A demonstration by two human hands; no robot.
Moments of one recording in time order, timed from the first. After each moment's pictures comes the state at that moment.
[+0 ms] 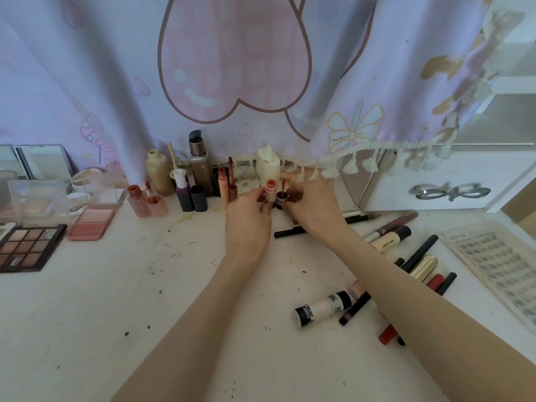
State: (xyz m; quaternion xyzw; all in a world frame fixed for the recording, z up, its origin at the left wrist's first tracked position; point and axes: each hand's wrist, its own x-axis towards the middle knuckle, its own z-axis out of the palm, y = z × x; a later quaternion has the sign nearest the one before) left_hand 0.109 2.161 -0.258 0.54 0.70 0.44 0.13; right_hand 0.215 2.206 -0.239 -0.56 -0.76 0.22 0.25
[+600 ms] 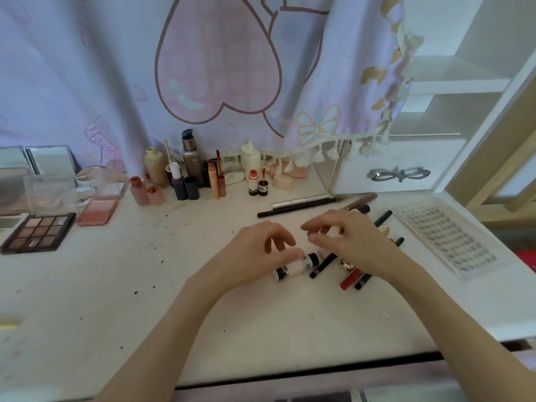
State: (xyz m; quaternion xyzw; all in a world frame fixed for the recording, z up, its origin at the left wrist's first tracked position) left_hand 0.128 2.063 -0.223 0.74 0.57 0.23 0.29; right_hand 0.313 2.099 -0.209 -0.48 -0.81 0.26 0.20
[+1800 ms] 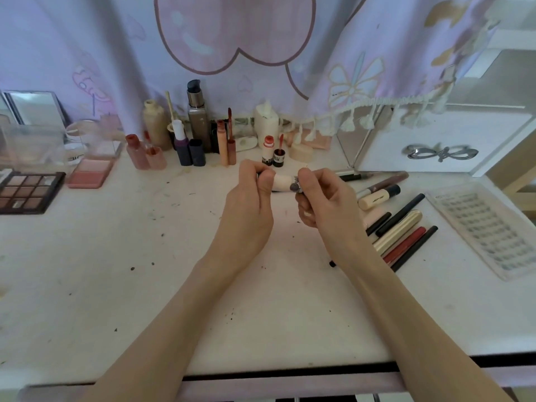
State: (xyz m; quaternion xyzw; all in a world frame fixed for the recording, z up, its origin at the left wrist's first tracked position) left_hand 0.127 2.074 -0.236 0.58 0.59 0.52 0.21; right_hand 0.243 2.100 -0.226 -0.42 -0.56 0.53 0.47
